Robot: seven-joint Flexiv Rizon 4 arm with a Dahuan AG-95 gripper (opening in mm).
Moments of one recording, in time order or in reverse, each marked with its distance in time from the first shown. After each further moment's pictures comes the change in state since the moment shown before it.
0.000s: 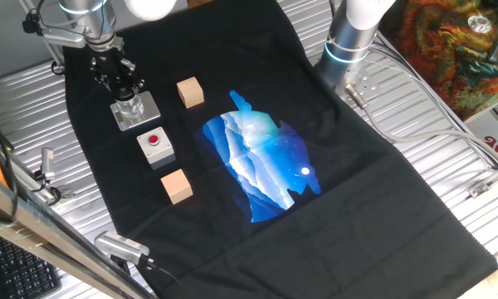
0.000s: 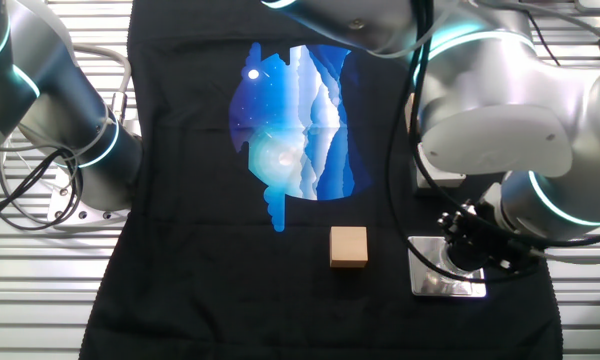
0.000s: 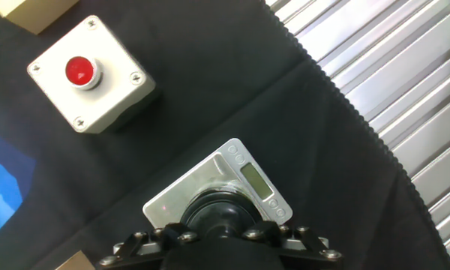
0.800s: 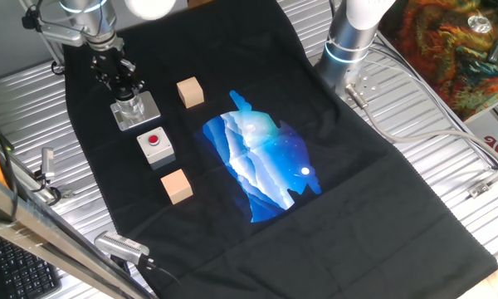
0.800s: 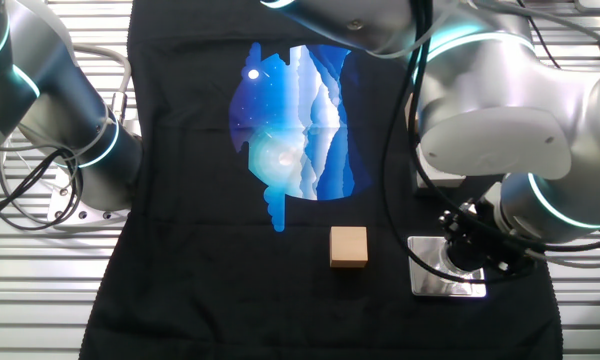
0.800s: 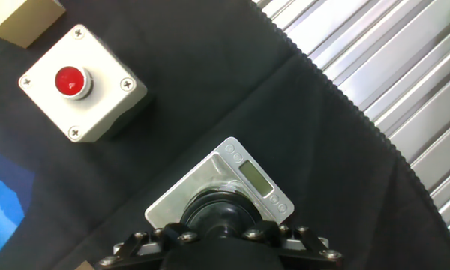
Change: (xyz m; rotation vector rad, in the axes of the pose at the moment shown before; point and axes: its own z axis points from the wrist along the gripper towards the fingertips) arm 0.000 0.000 0.000 -0.014 -0.008 0.088
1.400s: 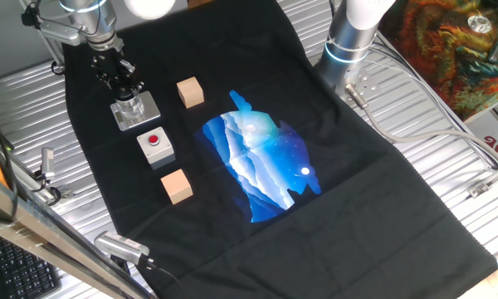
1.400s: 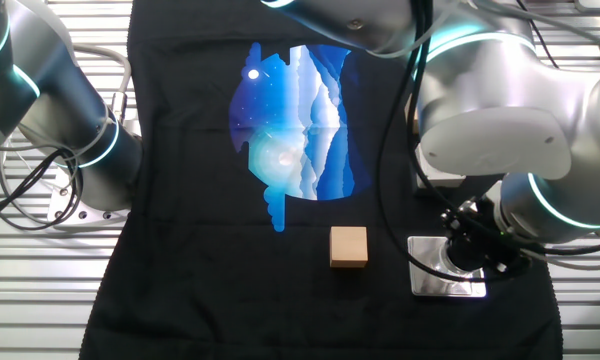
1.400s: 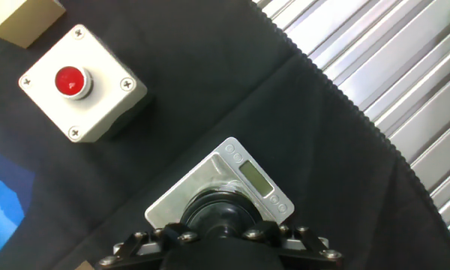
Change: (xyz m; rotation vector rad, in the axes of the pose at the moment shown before) arm 0.000 0.000 0.000 0.000 -0.002 0.075
